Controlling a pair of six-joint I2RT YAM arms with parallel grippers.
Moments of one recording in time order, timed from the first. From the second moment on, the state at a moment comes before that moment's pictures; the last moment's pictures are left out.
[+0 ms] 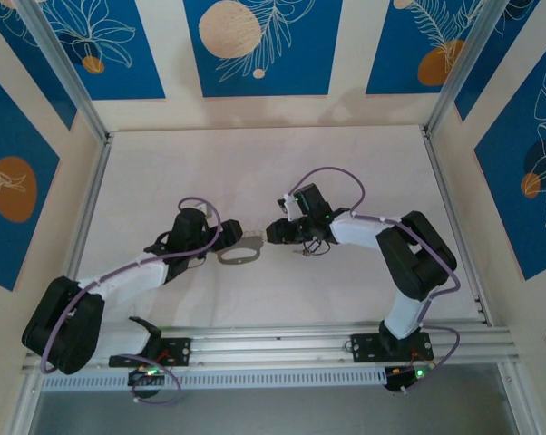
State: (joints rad) left arm -0.51 1.26 0.53 0.06 0.11 -0.78; right arm 0.59 1.75 0.93 -0.08 -0.50 0.47
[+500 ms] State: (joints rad) left arm -0.51 1.26 0.53 0.08 0.13 -0.79; right arm 0.61 1.85 0.97 -0.04 -0.52 0.47
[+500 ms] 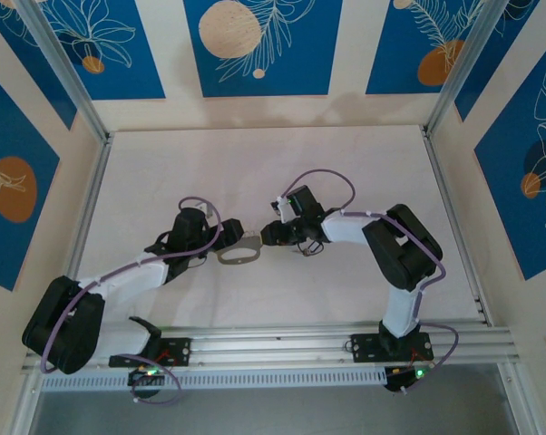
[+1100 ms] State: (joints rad) left arm -0.51 1.27 0.53 0.08 0.13 -0.79; right arm 0.65 1.86 0.98 -0.04 -0.53 0.47
